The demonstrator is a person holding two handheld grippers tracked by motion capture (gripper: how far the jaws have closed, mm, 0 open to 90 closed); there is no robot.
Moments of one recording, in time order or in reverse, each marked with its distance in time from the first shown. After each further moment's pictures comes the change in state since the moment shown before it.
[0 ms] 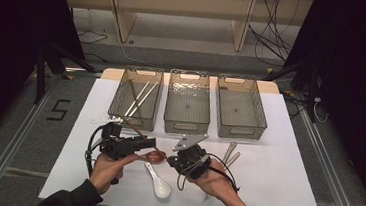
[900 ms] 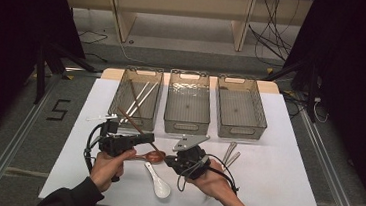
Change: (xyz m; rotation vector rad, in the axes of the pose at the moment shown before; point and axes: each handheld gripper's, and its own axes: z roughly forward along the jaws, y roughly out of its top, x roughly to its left) left arm 0.002 0.007 -0.005 -0.044 -0.132 -0.044; right arm 0.003 0.001 -0.001 -0.058 0.028 0.005
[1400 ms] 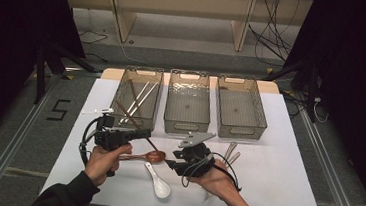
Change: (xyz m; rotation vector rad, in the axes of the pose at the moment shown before) left arm 0.005 0.019 -0.011 0.009 0.015 0.006; right arm -0.011 -0.005 -0.007 0.001 -0.006 0.065
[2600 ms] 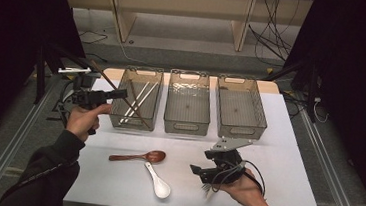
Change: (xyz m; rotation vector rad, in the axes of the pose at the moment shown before) left arm 0.027 0.101 -0.036 -0.079 0.183 0.046; right arm -0.020 -0.037 -0.054 -0.036 -0.088 0.107
